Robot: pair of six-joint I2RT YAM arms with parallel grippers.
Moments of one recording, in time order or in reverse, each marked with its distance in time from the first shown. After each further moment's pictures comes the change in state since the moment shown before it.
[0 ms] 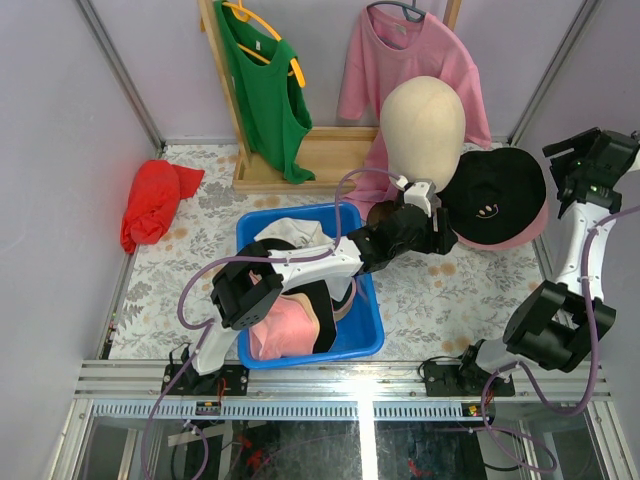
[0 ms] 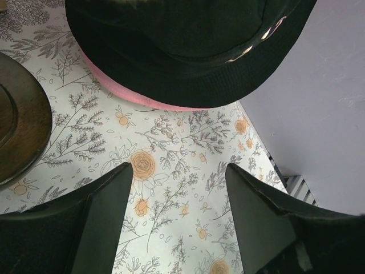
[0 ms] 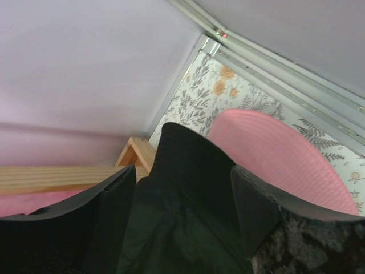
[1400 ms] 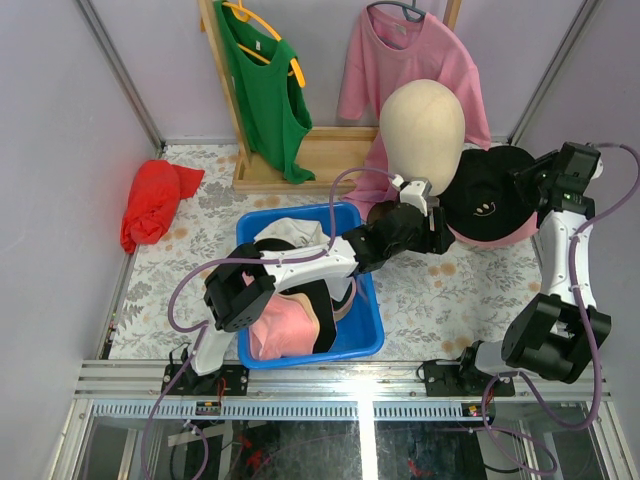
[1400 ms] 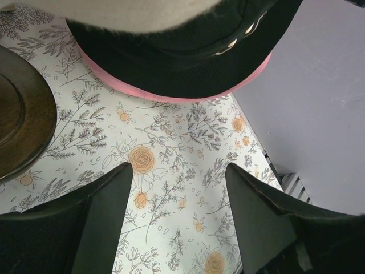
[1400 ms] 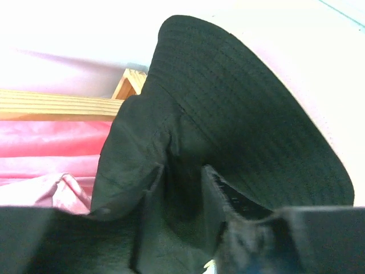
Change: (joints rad) left arm 0.000 -0.051 -0.040 -0.012 -0.001 0.000; right arm 0.134 -0.072 -0.116 -0.076 -0.062 0.022
